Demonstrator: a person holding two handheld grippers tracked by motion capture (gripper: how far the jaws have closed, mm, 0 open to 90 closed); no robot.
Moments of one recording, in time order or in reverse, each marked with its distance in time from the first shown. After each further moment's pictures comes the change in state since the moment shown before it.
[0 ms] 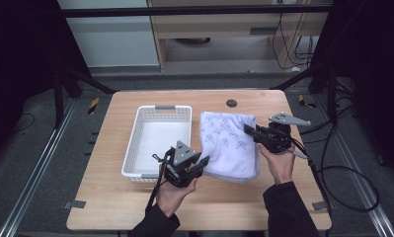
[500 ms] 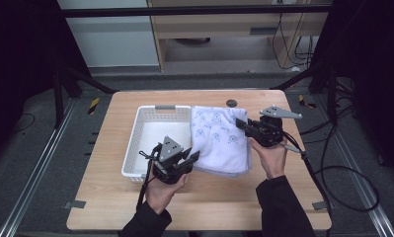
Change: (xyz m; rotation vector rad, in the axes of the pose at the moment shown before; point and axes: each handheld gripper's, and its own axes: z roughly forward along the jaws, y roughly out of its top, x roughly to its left) left arm 0.019 0.006 -0.021 -0.035 0.022 -0.012; right arm 0.020 0.021 0.011 -0.014 0.017 -0.029
